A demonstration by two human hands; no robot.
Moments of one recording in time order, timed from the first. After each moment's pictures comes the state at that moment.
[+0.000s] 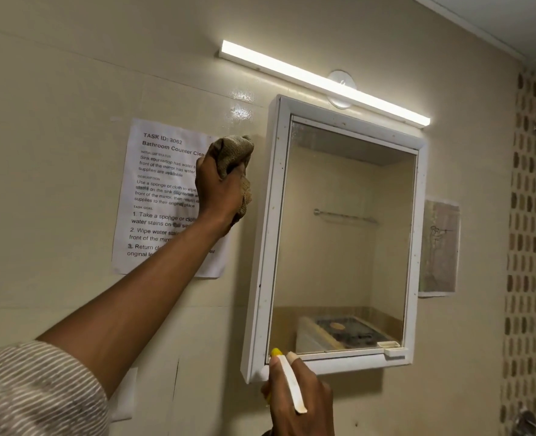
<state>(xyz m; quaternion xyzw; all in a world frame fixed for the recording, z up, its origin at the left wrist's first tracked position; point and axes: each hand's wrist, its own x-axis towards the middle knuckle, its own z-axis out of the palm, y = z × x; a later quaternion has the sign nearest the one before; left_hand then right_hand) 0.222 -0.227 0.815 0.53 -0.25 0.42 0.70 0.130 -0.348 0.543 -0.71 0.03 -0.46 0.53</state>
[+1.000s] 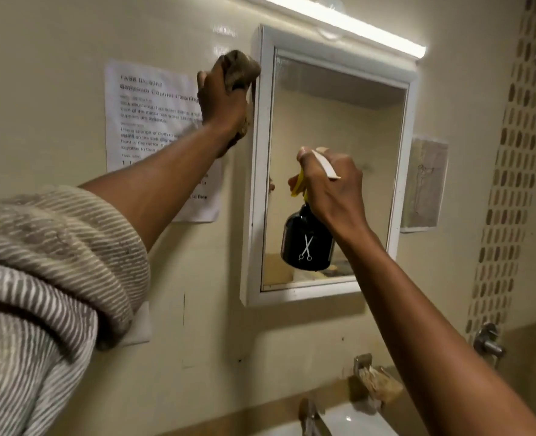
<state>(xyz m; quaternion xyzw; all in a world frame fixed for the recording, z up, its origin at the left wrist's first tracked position) 0.214 -0.245 0.862 0.62 -0.24 0.46 0.59 0.080 -0.379 0.741 -0.74 -0.09 -0.52 0.42</state>
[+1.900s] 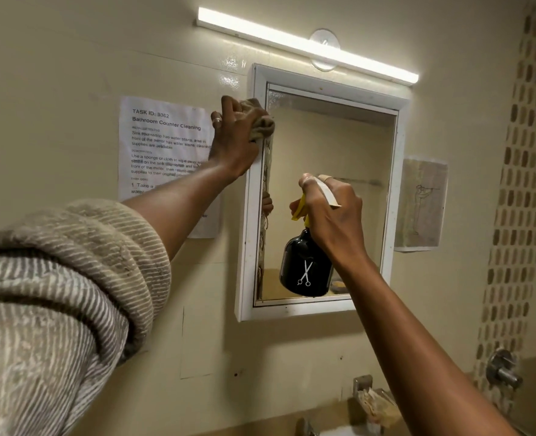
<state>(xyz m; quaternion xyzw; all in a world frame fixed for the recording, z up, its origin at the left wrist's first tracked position) 0.201 -0.259 0.851 0.76 -0.26 0.54 0.25 0.049 -0.397 0.741 -0.72 -0.11 -0.51 0.46</state>
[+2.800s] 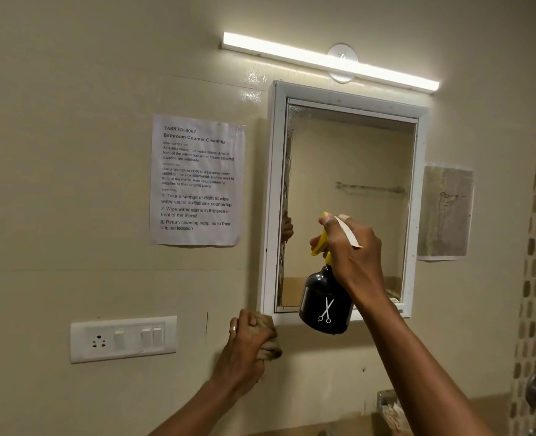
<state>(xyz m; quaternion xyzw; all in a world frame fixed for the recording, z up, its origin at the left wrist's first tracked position) 0.168 -0.241 0.502 0.85 -0.30 0.33 0.27 0.049 -0.402 0.700 -0.72 -0.06 -0.48 0.50</state>
